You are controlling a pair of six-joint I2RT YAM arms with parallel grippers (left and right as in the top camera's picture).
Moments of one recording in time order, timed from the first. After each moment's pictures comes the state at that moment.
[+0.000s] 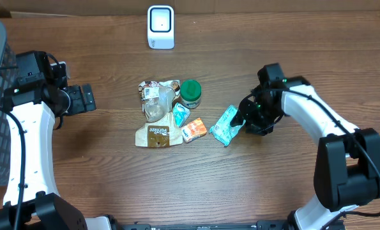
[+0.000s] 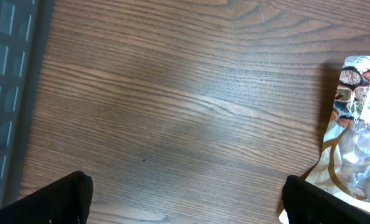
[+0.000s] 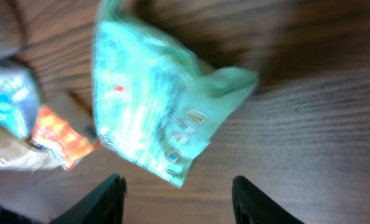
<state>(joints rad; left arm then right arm) 0.28 1.54 1.33 -0.96 0.02 0.02 0.18 1.81 1.22 -0.96 -0.44 0.45</state>
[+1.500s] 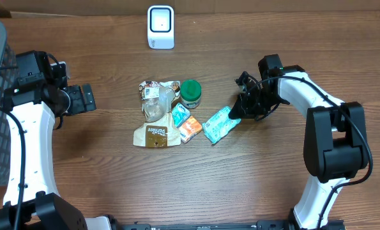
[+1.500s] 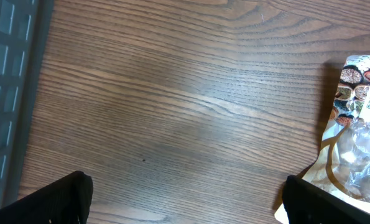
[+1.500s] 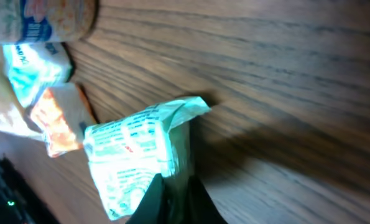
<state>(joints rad) 0.28 1.54 1.33 -0.96 0.02 0.02 0.14 2.04 1.35 -0.87 -0.61 -0.06</state>
